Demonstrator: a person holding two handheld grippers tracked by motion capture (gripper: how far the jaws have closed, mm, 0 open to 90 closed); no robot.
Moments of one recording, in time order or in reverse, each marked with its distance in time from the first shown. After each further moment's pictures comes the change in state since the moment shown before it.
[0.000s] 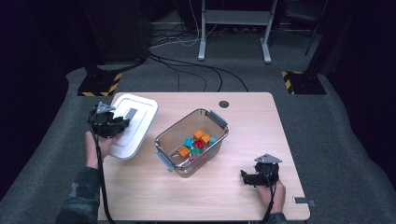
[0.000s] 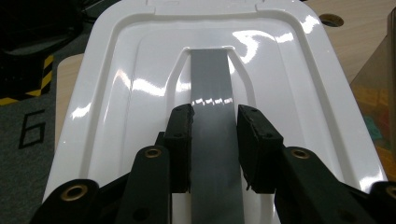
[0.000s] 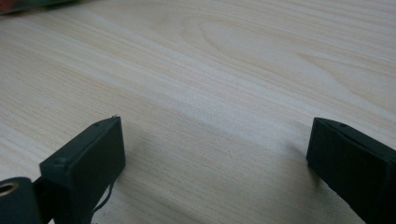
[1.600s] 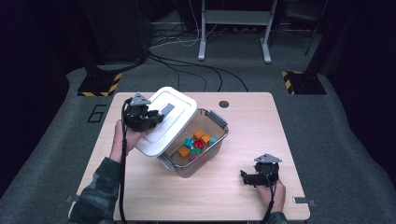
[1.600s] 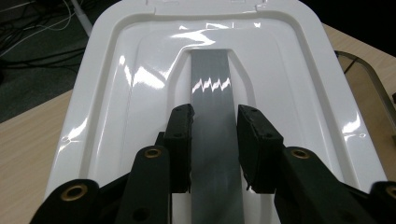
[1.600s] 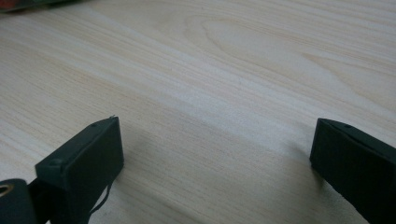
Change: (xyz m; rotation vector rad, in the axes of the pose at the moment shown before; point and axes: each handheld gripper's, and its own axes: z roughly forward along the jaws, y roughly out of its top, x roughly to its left) left arm -0.096 0.055 0.004 -0.012 -0.240 0.199; right arm 0.000 0.001 0.001 0.007 0.013 0.002
